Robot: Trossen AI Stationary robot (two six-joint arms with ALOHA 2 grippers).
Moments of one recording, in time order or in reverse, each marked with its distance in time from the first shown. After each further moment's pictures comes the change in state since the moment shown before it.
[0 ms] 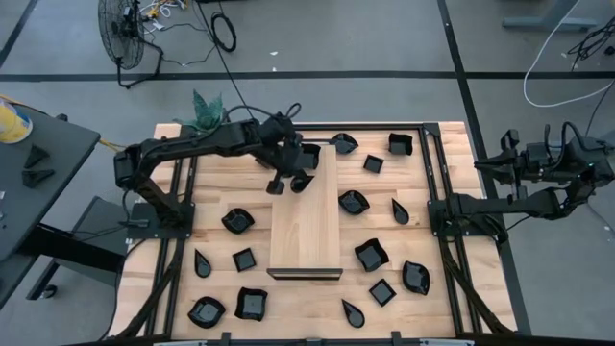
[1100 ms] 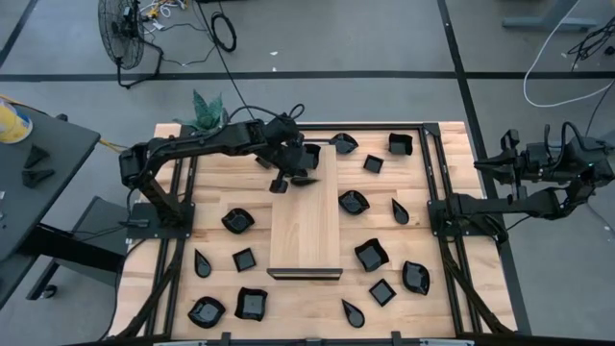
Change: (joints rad) left arm 0.012 0.045 0.000 0.013 -0.010 0.000; right arm 0.000 0.000 0.000 0.000 0.000 0.000
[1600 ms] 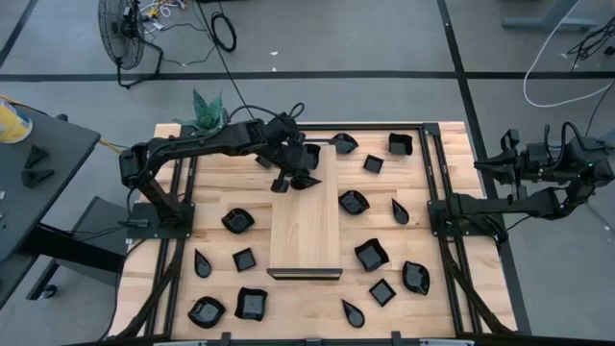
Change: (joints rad) left arm 0.000 0.000 0.000 0.028 -0.002 -0.001; right arm 0.000 0.000 0.000 0.000 0.000 0.000
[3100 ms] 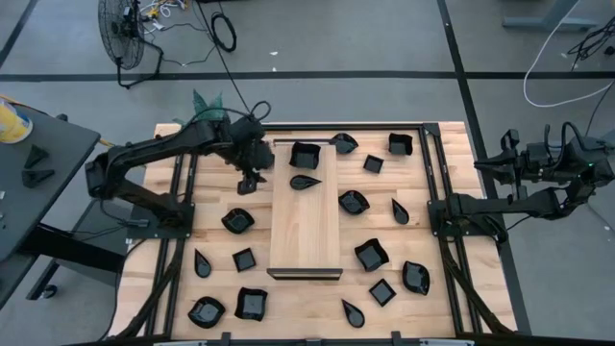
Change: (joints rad) left arm 0.053 -0.303 -0.175 -0.386 -0.134 -0.247; right arm 0.000 0.000 0.000 0.000 0.000 0.000
